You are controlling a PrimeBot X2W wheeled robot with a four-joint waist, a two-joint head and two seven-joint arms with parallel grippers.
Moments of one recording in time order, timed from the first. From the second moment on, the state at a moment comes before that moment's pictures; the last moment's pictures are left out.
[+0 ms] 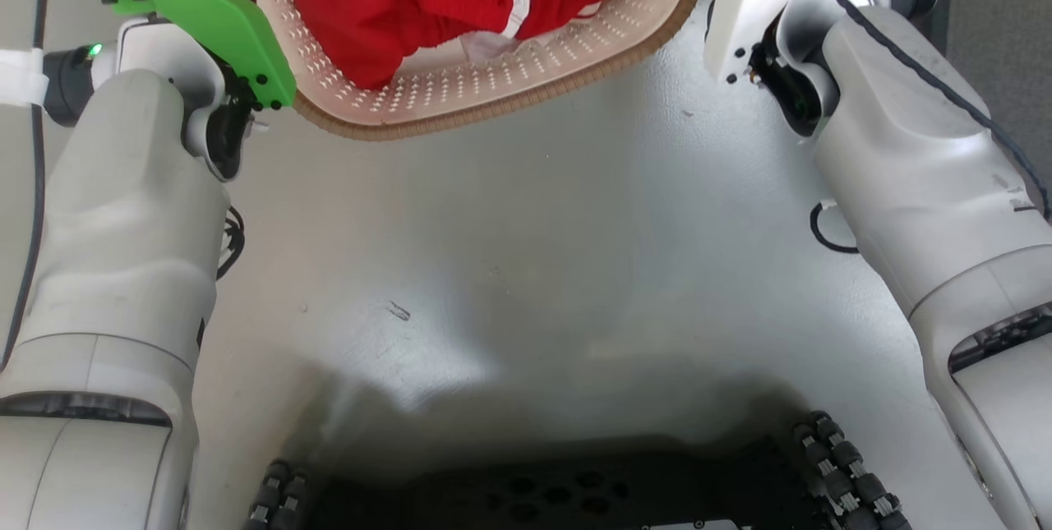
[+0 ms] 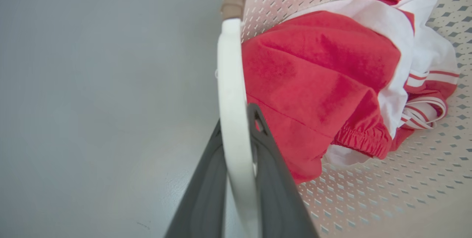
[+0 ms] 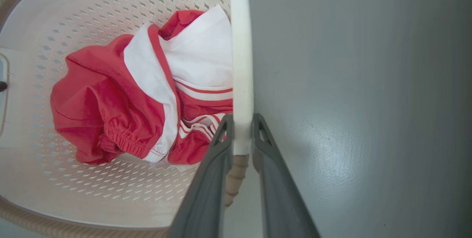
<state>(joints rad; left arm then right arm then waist) -1.13 0.03 -0.26 1.10 -0.47 -0.11 0.04 -1.12 -0.06 0.49 1.02 0.40 0.10 -0.01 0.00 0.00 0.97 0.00</state>
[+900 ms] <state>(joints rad) -0.97 0.00 -0.27 1.26 -0.51 -0.12 0.02 -0.91 -0.04 0.57 1.11 0.56 0.12 -0.03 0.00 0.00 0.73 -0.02</state>
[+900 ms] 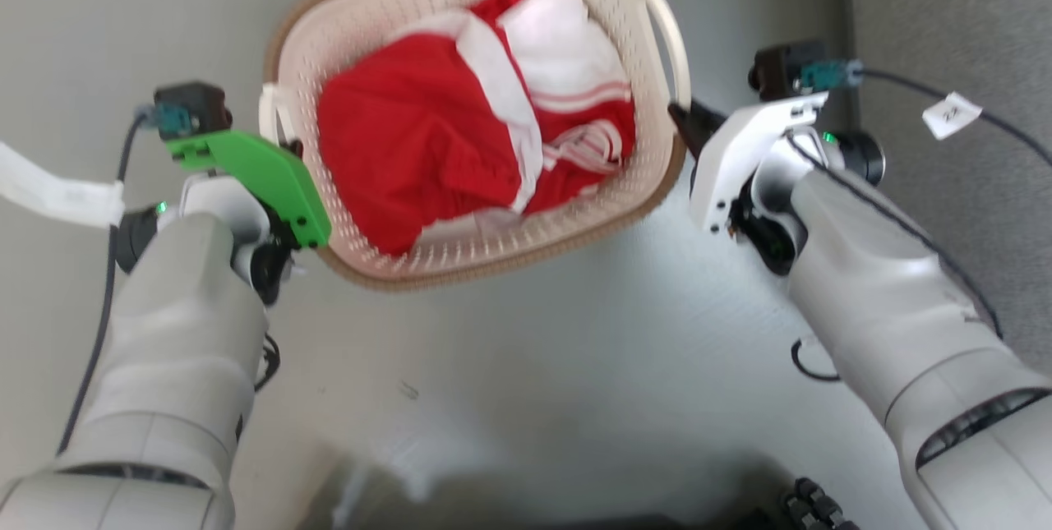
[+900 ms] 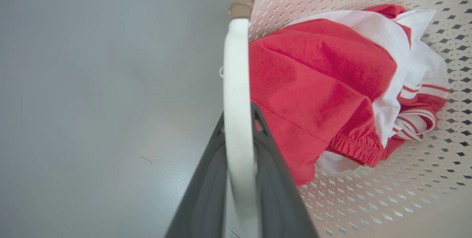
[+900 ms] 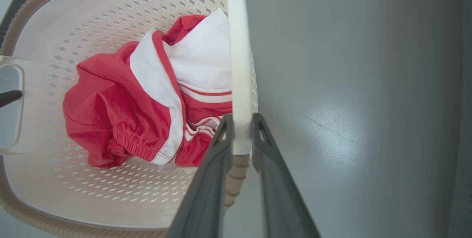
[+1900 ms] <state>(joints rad) -0.67 -0.02 -0.27 1.29 -0.60 -0.12 0.18 -0.63 -0.01 0.64 1.18 0.73 0.14 0.14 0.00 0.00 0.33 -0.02</state>
